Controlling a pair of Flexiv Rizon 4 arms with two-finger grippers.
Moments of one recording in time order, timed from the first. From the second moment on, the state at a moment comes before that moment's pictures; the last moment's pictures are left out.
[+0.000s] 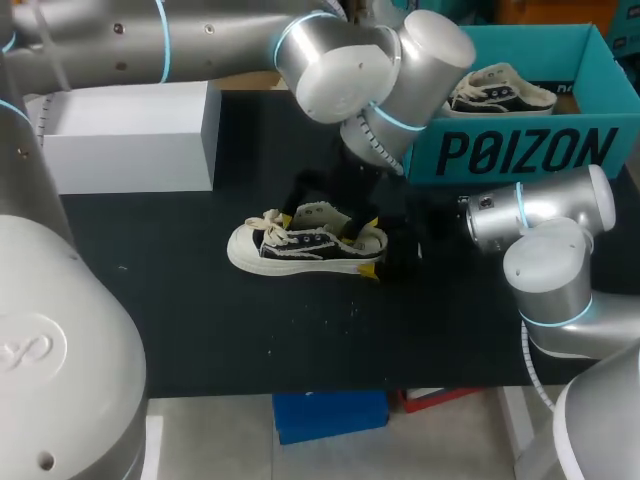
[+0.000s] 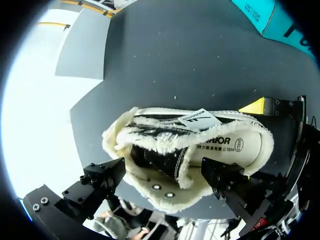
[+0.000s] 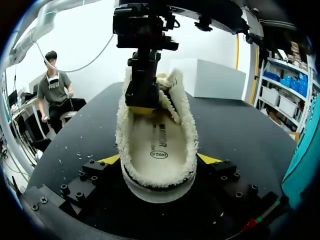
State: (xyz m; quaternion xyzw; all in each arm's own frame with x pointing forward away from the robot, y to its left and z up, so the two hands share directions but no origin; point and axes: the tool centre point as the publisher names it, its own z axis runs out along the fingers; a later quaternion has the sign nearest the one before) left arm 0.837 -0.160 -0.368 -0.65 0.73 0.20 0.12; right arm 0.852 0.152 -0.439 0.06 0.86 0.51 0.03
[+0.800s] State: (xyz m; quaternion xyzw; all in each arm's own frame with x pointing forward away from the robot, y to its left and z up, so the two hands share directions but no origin) left arm 0.847 -0.166 -0.363 -0.63 0.74 0.19 0.14; right arm 0.852 0.152 -0.439 0.06 0.86 0.51 0.03
